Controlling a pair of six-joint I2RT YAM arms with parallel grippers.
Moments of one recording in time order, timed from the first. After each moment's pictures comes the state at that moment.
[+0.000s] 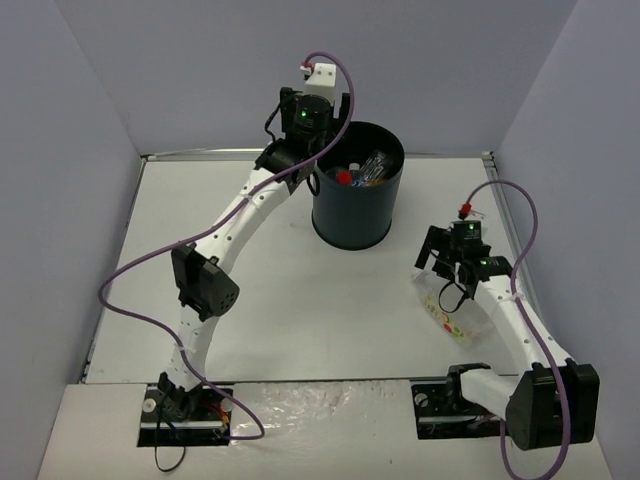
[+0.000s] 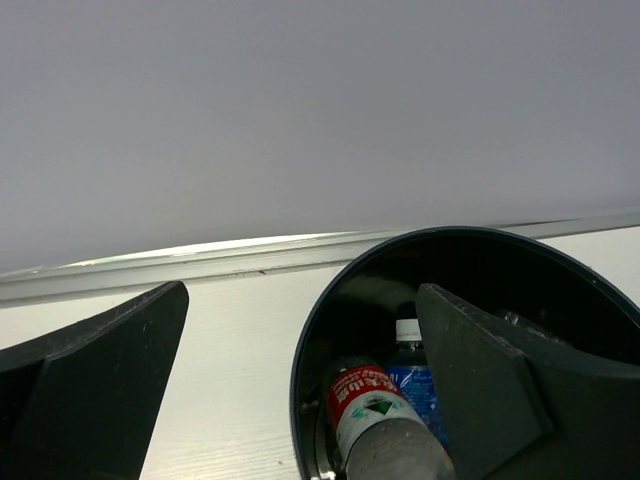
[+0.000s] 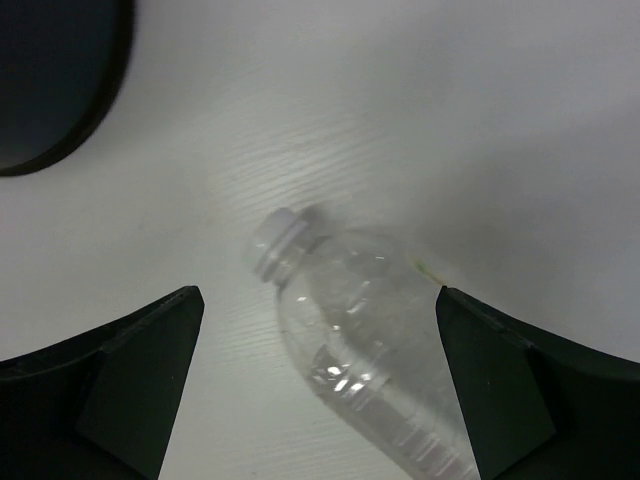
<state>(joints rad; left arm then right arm) -0.63 2.14 2.38 -0.36 -0.47 -0.07 0.10 1.10 0.74 -0.51 0.13 0.41</state>
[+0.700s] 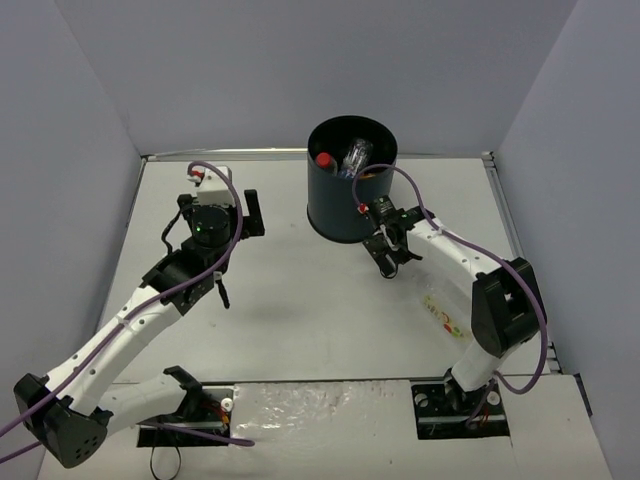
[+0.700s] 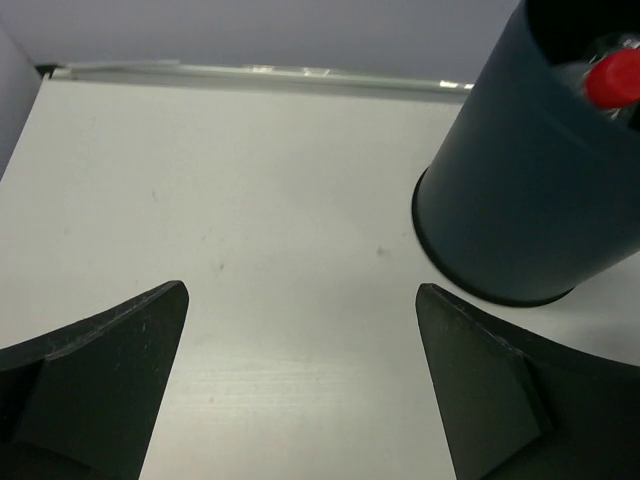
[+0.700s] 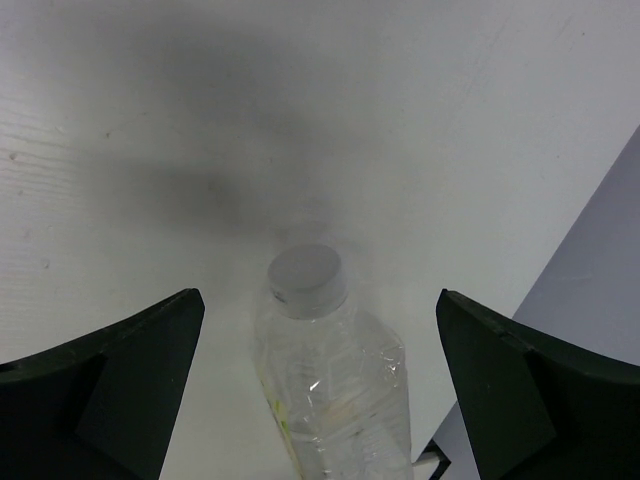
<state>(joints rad) -0.60 1.04 1.04 -0.27 -0.57 -0.24 0.48 1.65 1.19 -0.79 0.43 -0.11</state>
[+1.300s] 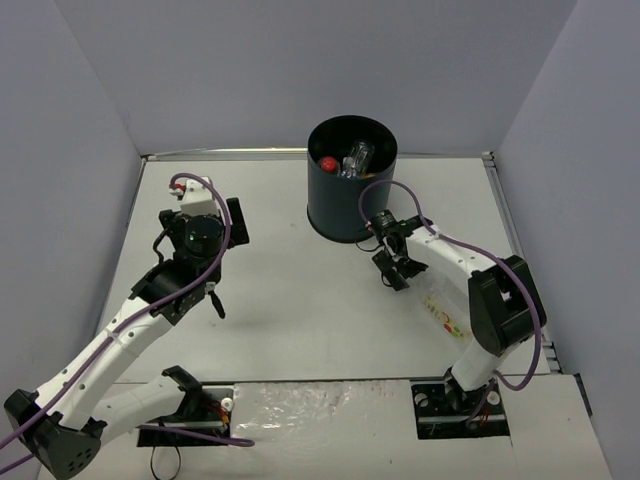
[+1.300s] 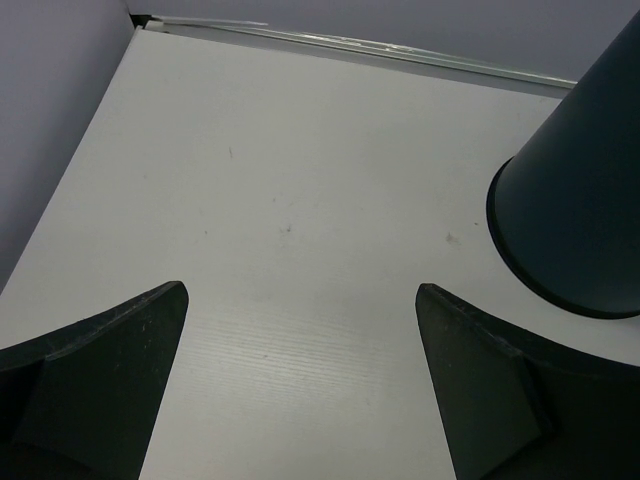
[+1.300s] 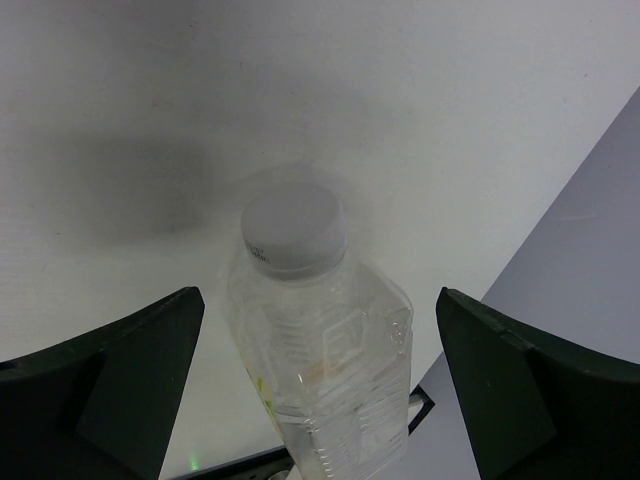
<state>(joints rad) -0.60 0.96 1.00 -0.39 -0.72 -0.31 0.47 1.66 1.09 -0.84 0.50 -0.09</state>
